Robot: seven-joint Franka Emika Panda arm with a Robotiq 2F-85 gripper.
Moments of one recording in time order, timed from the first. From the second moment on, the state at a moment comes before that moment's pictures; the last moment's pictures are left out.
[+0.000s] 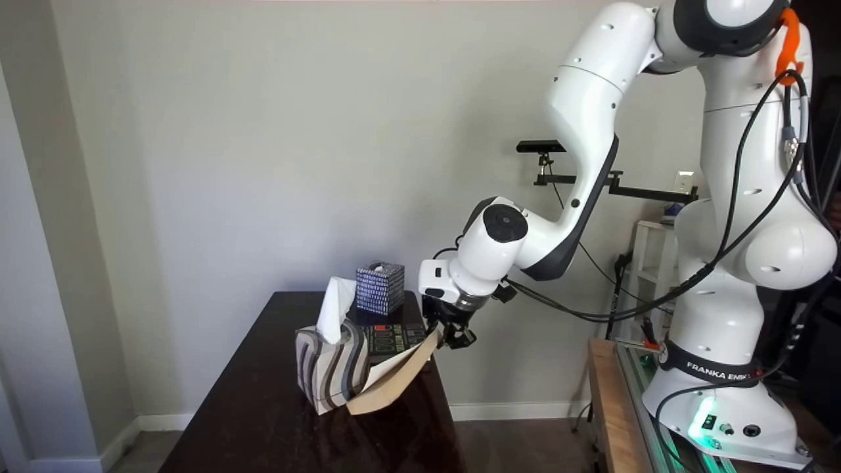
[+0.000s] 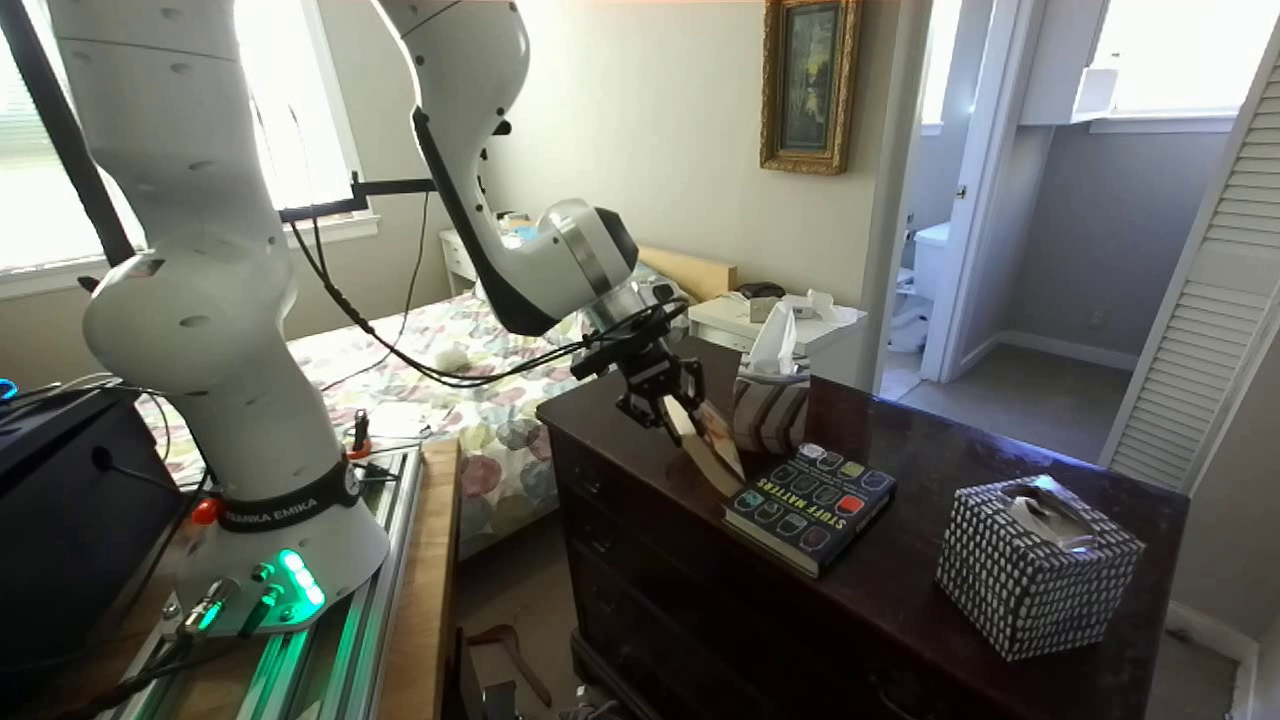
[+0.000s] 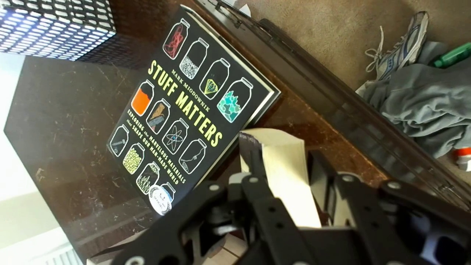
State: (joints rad) arm 0.11 0.14 0.05 -2.56 -1.47 2.69 0.36
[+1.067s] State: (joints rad) arm 0.09 0.28 0.02 -2.50 -1.68 2.71 0.57
